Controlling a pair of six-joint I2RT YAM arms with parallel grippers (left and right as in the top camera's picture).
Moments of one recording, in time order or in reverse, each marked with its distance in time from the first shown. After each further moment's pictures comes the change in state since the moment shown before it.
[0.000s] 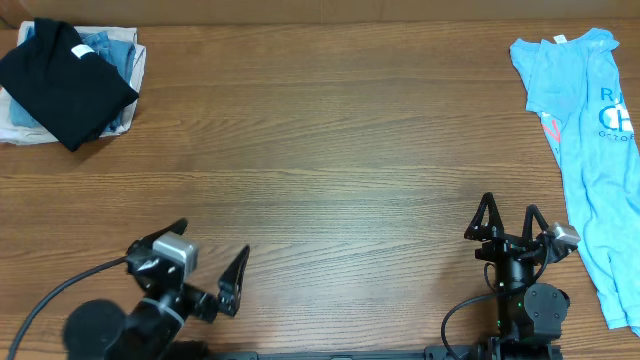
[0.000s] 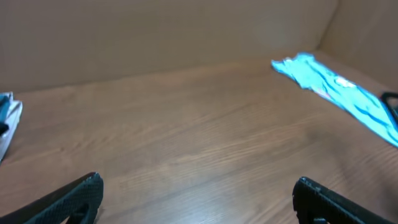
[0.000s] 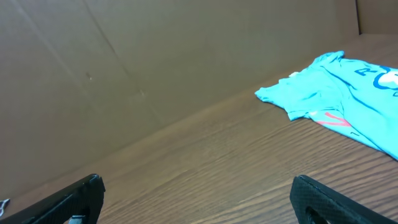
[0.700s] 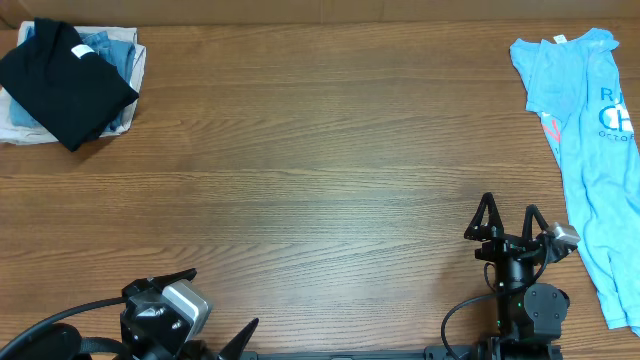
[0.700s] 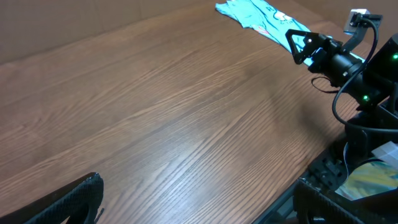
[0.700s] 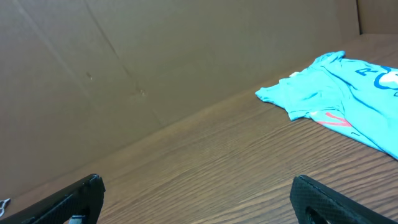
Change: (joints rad) left arm 0.055 0.272 0.633 -0.730 0.193 0.327; right arm 0.002 0.000 0.000 0.000 0.000 0.000
